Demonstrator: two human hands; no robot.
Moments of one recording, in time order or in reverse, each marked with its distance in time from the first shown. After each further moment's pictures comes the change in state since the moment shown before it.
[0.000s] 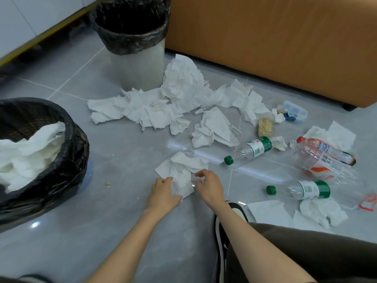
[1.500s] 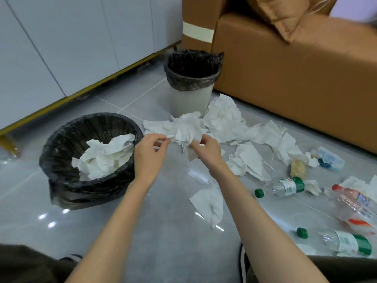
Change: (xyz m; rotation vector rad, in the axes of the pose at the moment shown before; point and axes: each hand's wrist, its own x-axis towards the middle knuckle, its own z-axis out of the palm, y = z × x) left_hand -0.049 -0.023 -0.192 -0.600 0.894 0.223; right_hand 0.009 -0.222 -0.036 0.486 -0.063 -0.233
